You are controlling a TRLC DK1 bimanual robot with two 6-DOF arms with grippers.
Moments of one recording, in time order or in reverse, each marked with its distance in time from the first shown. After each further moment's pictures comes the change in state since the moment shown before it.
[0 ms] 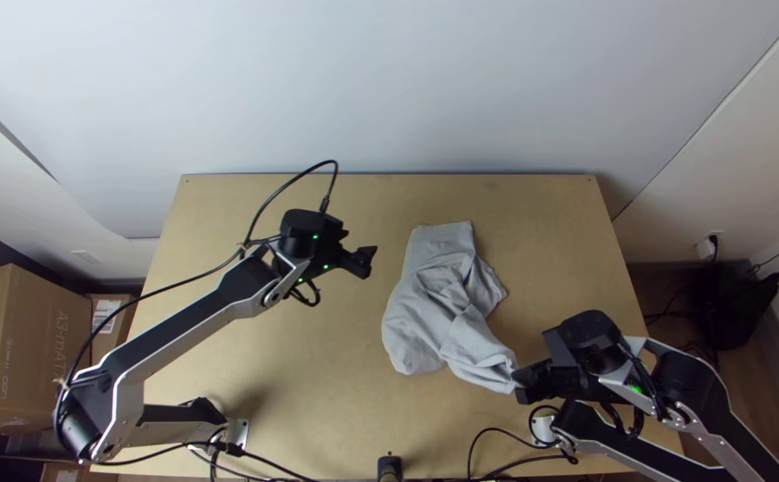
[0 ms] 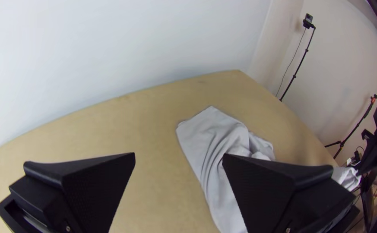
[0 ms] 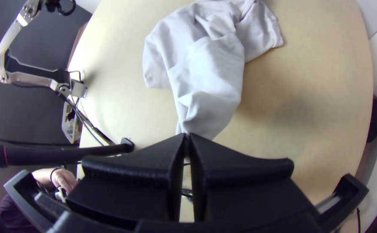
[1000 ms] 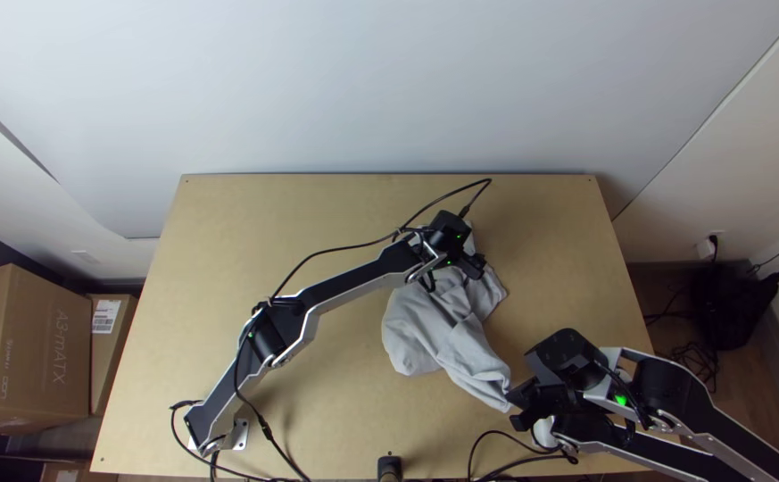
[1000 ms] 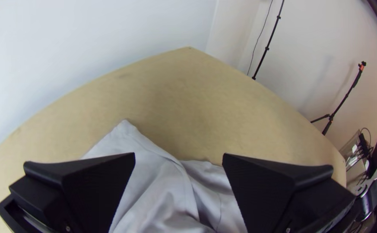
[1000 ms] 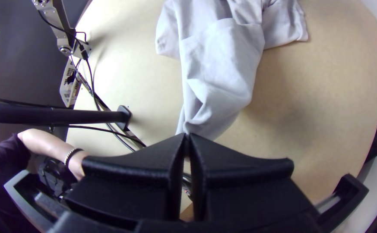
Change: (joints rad) left arm -0.264 0.877 0.883 -0.027 -0.013 -0.003; right arm 0.163 -0.005 -0.073 0.006 -0.016 -0.034
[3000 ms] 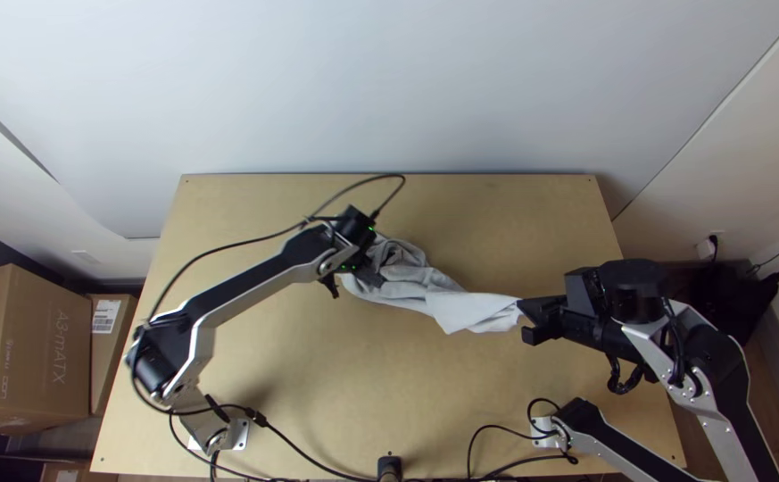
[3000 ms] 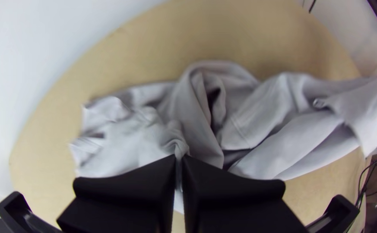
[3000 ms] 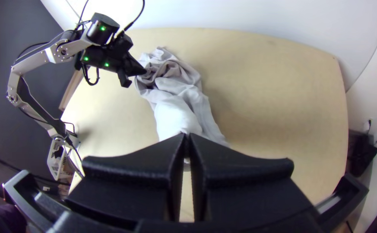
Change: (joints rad) left arm 0.211 -0.516 -0.586 -0.410 -0.130 0.163; right arm -0.492 0.114 0.248 0.198 0.053 -0.259
